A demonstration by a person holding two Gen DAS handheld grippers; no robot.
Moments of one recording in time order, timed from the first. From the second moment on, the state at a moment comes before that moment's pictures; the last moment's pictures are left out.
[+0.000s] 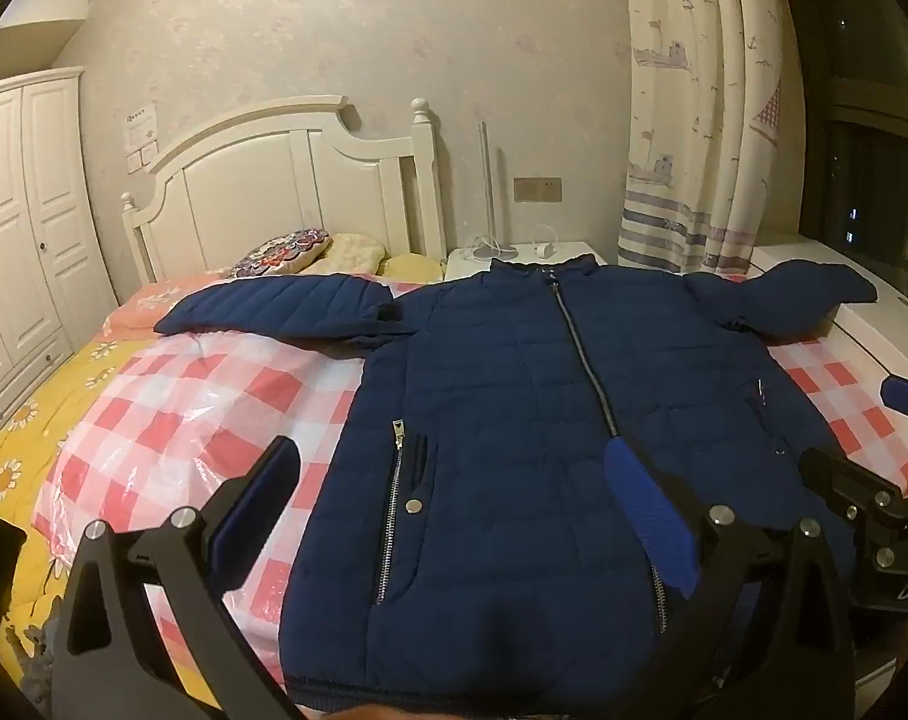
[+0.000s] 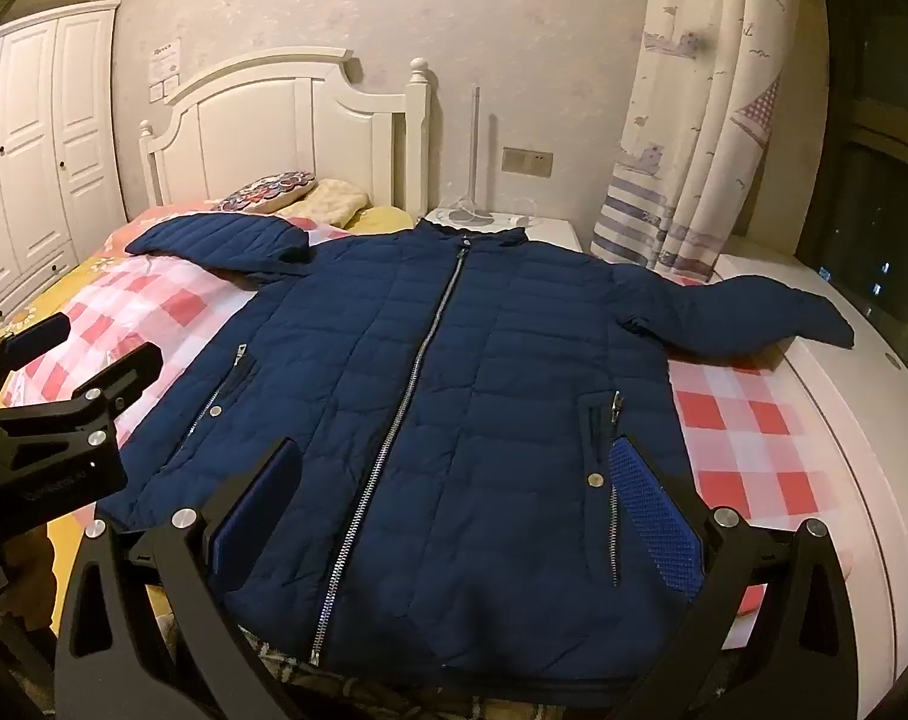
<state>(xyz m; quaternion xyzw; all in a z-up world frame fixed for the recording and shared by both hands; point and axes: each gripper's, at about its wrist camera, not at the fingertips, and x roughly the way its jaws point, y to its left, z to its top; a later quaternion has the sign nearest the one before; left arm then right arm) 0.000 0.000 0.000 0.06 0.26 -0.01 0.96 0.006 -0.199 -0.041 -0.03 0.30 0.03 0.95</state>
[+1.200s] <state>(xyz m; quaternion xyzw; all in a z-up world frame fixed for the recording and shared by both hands) 0.001 -0.001 -0.001 0.06 0.25 -0.02 0.97 0.002 -0.190 -0.049 -0.02 0.31 0.03 0.95</state>
